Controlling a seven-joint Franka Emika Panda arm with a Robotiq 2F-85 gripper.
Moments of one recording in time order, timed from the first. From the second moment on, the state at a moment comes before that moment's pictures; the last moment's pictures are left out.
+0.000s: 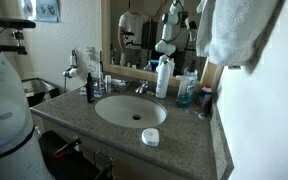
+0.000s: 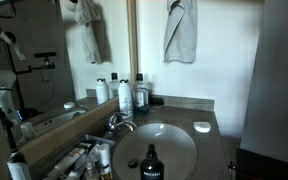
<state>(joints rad) -0.25 -0.25 -0.17 -1.42 -0.45 2.21 0.35</state>
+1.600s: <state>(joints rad) -0.26 -0.27 -0.22 -1.41 -0.36 1.92 0.31</state>
